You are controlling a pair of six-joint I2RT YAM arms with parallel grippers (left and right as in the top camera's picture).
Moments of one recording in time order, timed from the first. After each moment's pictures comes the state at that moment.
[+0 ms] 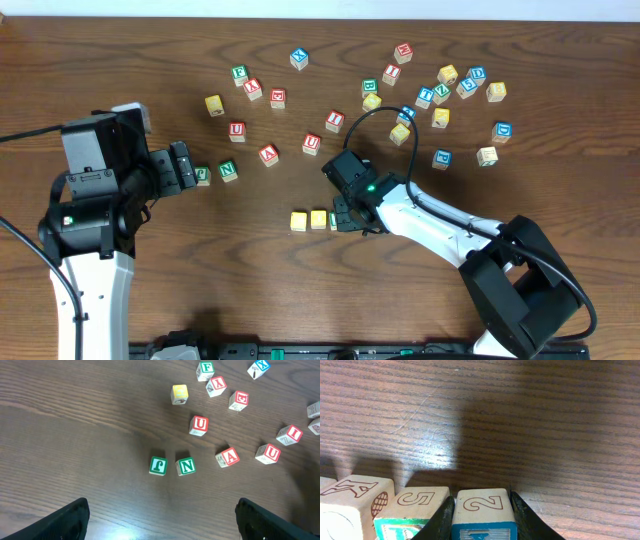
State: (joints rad) left arm 0.15 1.11 1.13 -0.89 0.08 -0.09; right arm 0.71 1.81 1.05 -0.59 0.06 0.58
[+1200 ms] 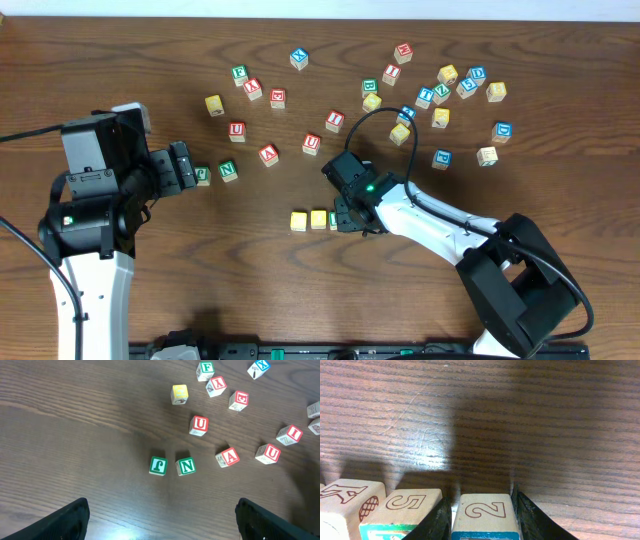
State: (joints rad) left arm 0.15 1.11 1.13 -0.89 0.08 -0.09; right arm 0.71 1.83 1.05 -0.59 0.06 0.60
